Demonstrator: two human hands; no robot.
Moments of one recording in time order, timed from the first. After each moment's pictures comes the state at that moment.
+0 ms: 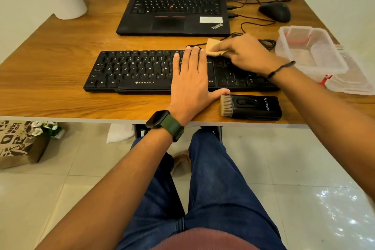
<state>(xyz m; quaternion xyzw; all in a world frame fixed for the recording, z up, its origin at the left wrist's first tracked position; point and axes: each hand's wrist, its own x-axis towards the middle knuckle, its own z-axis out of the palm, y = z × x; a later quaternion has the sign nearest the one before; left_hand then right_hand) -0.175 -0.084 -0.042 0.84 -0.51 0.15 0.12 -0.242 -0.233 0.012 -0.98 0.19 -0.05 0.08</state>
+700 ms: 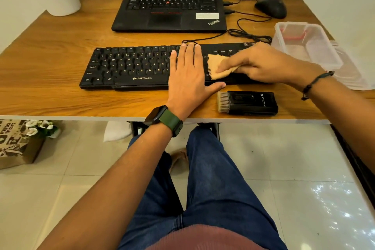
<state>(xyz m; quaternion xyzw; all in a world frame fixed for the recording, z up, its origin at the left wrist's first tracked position) -0.173 -0.087 -0.042 0.84 -0.51 0.13 0.14 -0.299 -0.214 0.033 -0.99 0.08 0.01 0.14</state>
